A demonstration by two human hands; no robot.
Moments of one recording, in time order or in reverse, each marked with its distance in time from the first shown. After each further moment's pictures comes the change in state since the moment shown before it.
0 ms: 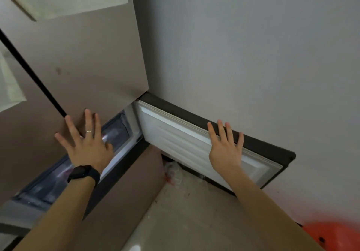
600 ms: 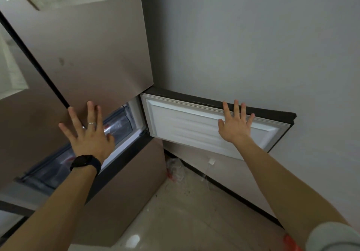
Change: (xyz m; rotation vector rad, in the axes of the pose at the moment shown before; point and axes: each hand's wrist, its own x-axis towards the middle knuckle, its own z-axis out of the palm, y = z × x) left_hand 0.001 0.008 0.003 0.000 0.022 -0.041; right_hand 0.108 0.054 0.008 0.040 -0.095 0.045
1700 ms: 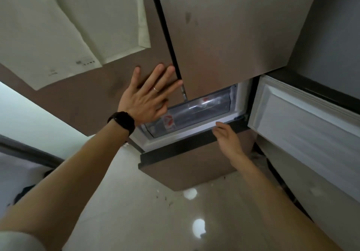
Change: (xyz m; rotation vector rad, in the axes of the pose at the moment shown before) left_hand 0.016 -0.136 -0.033 0.754 0.398 0.477; right_hand -0.054 -0.283 0.120 1.167 -0.856 -0.257
